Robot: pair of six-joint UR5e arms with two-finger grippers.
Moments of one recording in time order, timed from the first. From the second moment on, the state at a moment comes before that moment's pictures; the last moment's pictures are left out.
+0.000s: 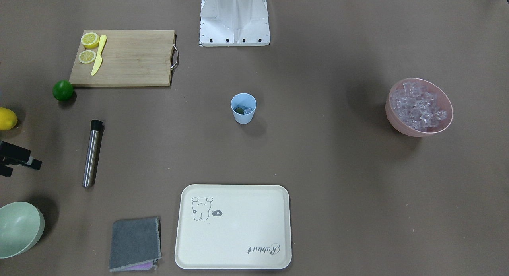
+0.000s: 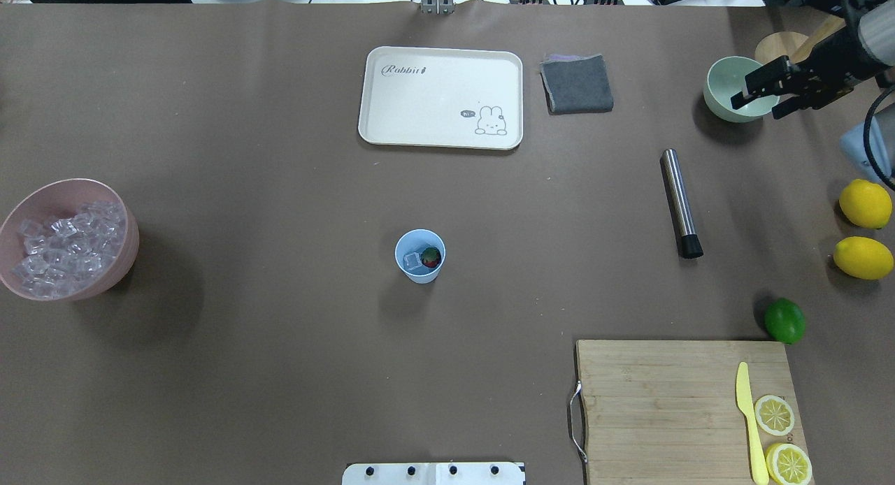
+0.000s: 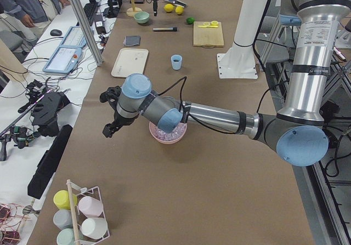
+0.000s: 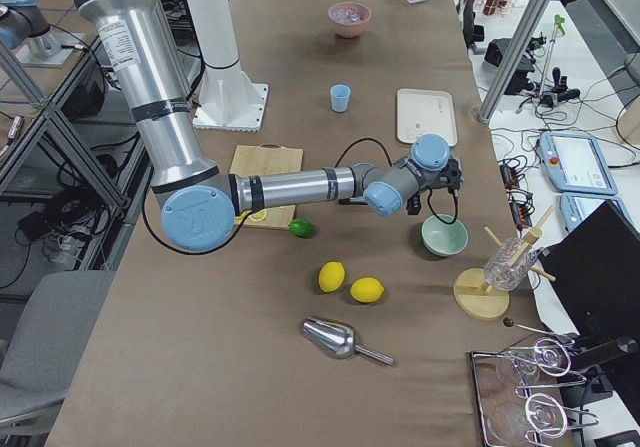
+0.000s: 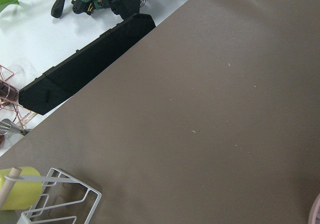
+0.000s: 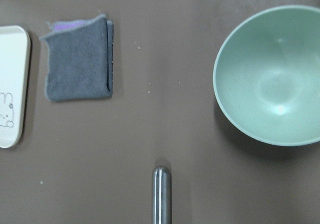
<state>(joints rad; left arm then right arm) -1.56 -1.65 -1.66 -1.99 -2.32 0.25 1.27 -1.24 1.39 -1.02 2.55 0.72</state>
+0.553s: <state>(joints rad) -1.59 -1.68 -1.67 -1.86 -2.31 0.25 1.44 -1.25 1.53 -1.18 2.57 0.72</state>
